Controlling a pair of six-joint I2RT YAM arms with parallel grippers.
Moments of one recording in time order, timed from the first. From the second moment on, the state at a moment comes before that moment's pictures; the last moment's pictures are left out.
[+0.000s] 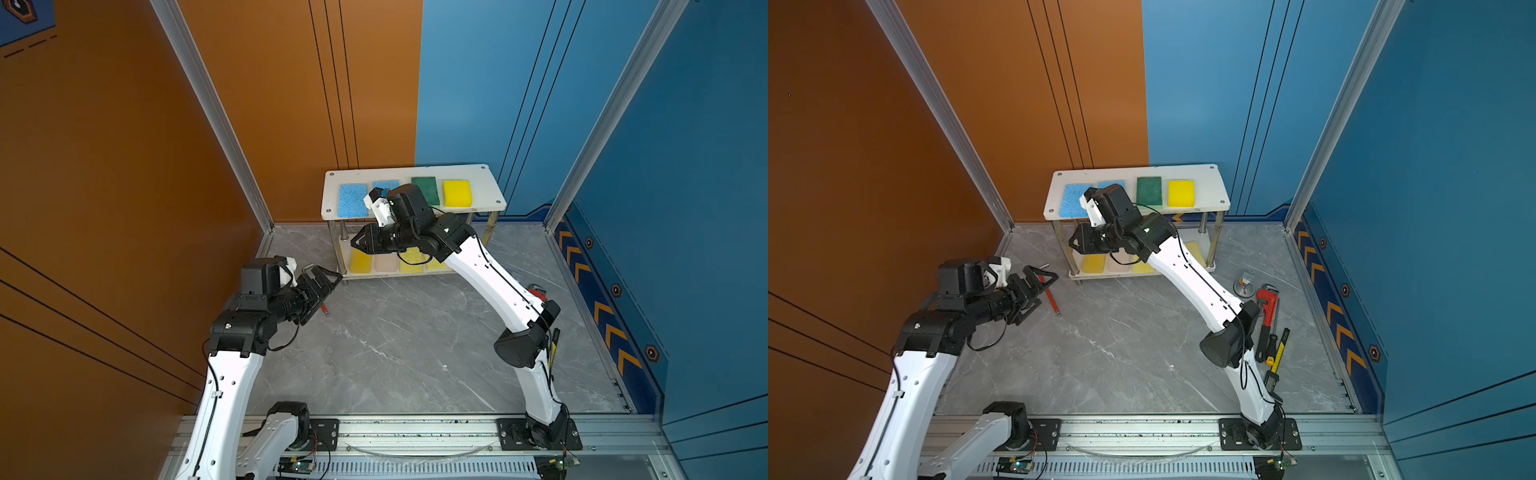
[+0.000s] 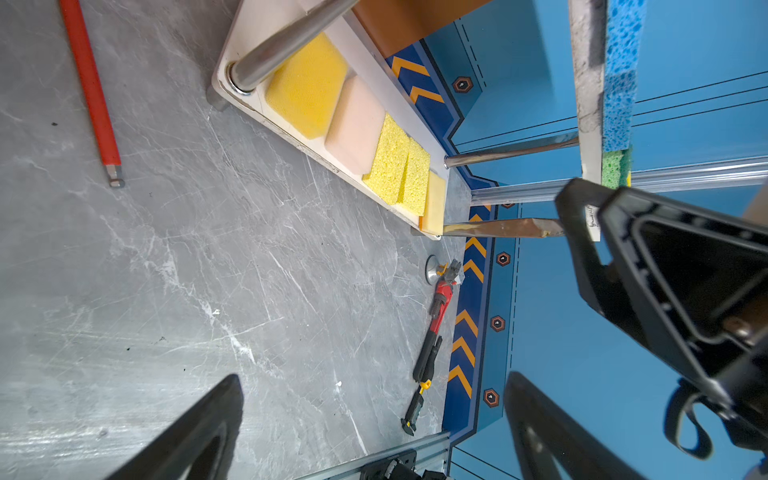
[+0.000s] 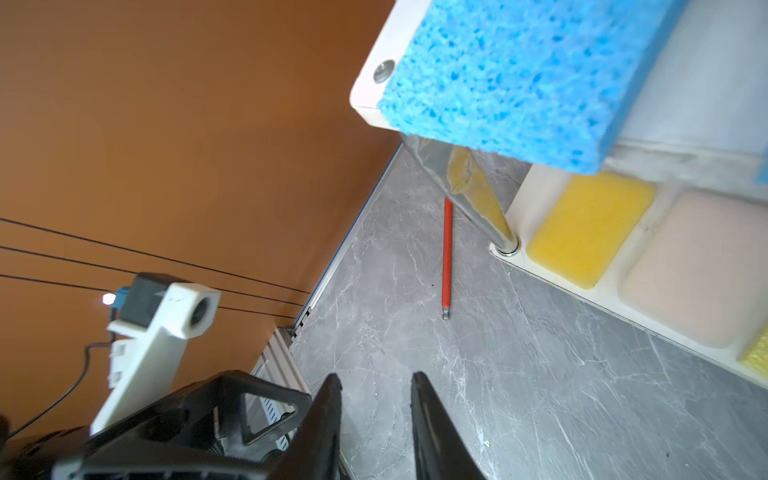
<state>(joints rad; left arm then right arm) -0.03 0.90 1.16 -0.93 0.47 -0.86 0.81 2.15 2.53 -0.95 -0.30 0.55</state>
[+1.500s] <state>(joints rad) 0.03 0.90 1.16 -0.98 0.48 -0.83 0.74 2.23 2.56 -0.74 -0.19 0.58</state>
